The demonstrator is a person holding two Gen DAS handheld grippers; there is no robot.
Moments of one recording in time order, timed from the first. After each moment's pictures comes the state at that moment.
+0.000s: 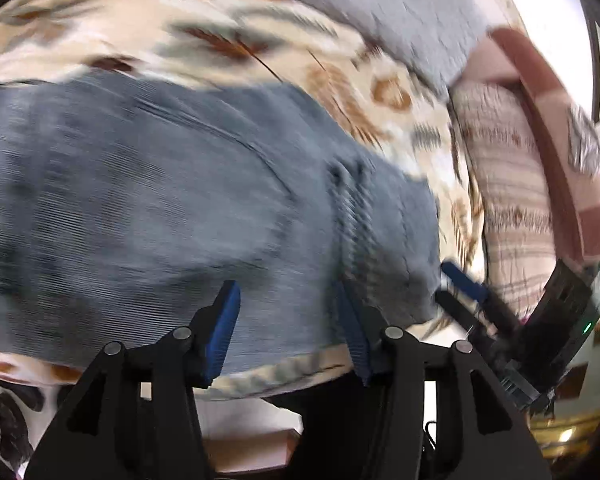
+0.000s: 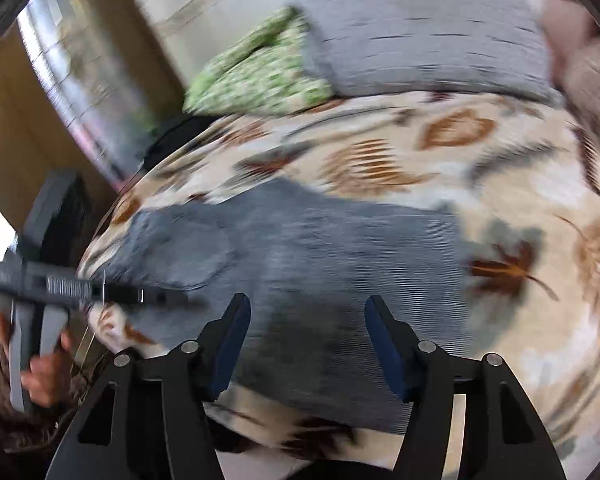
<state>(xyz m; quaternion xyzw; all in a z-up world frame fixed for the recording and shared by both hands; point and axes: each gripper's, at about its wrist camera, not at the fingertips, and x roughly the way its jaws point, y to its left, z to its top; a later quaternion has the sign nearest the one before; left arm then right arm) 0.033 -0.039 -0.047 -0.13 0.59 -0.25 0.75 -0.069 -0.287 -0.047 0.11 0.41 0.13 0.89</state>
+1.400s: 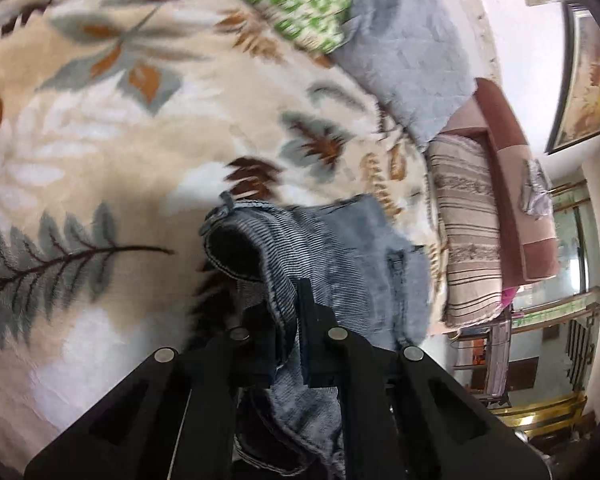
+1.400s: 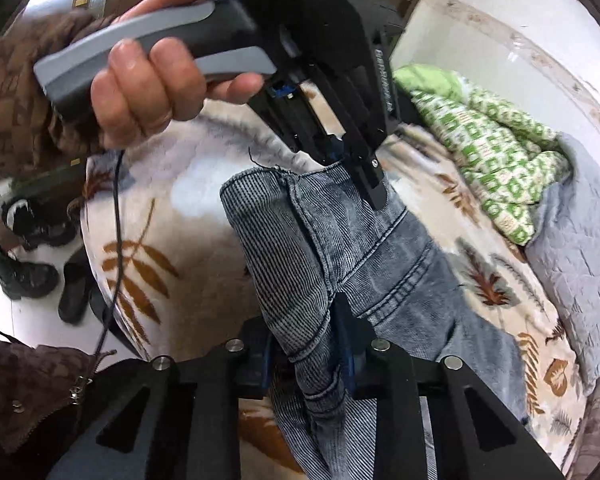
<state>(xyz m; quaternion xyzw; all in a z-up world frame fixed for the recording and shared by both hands) 0.162 0.122 -0.052 -0.20 0.58 -0.35 0.71 -0.038 0.019 -0.065 -0.27 0.33 0.23 0.88</state>
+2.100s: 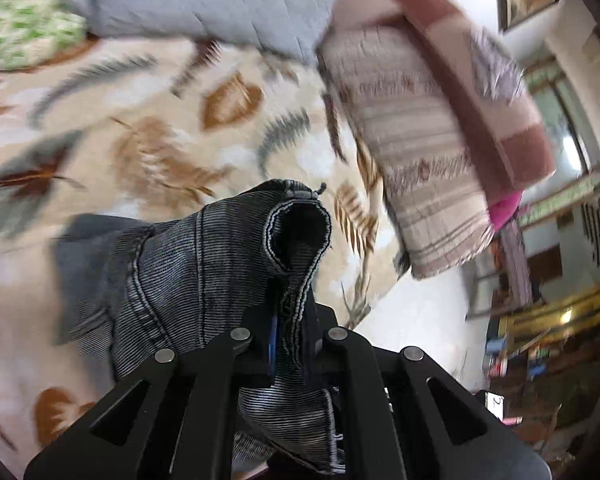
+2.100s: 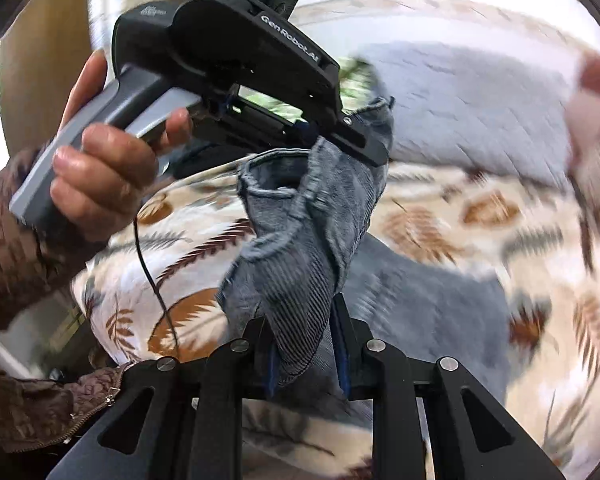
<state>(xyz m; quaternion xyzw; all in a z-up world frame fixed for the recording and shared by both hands) 0.089 -0.210 0.025 -0.03 0.59 -0.46 0.67 -0.112 -0.247 -0.012 0.08 0.32 0.09 0.94</state>
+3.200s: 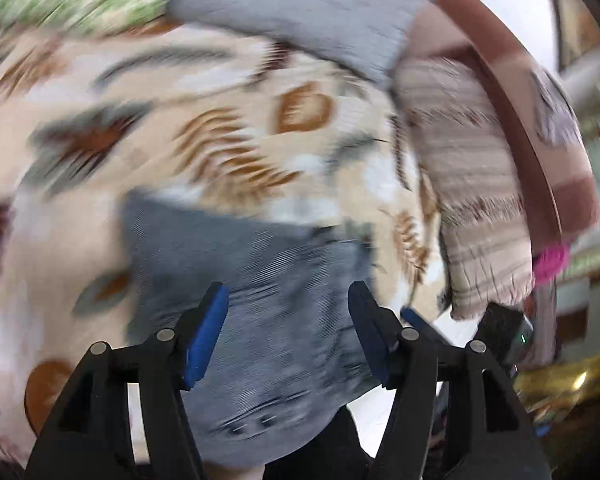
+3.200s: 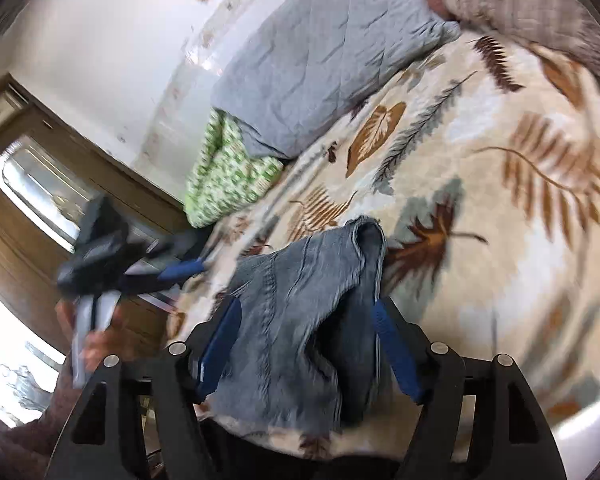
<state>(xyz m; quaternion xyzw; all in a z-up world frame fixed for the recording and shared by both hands) 0.108 -0.147 -0.002 -0.09 0.60 -0.34 0.72 -0.092 -0.458 -0.074 0.38 0.33 0.09 0.86</state>
